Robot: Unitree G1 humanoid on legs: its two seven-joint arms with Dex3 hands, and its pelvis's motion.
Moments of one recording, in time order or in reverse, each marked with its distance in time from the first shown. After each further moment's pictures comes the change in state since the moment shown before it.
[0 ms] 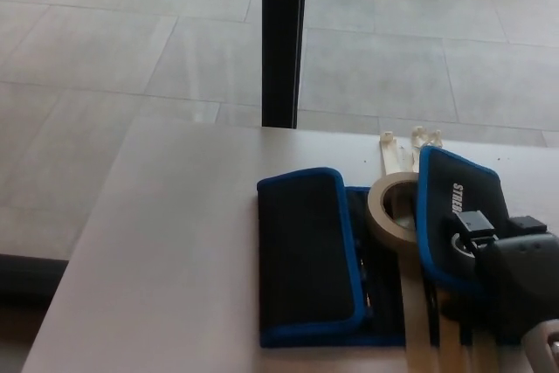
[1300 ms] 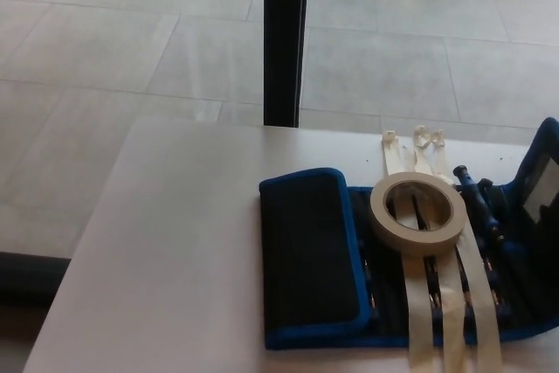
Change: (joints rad) left_arm -0.017 0.004 -0.015 -0.004 -0.015 0.000 0.000; right_arm 0.215 0.069 -0.771 -0.008 0.283 -0.289 -0.003
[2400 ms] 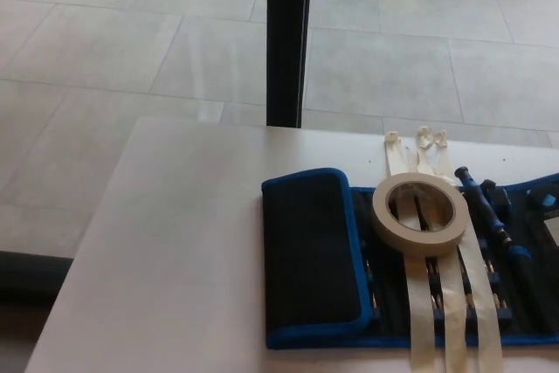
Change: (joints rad) left_arm -0.006 0.000 -0.004 0.000 -0.003 0.000 0.000; right_arm 0.013 -0.123 -0.617 -0.011 0.421 0.290 0.310
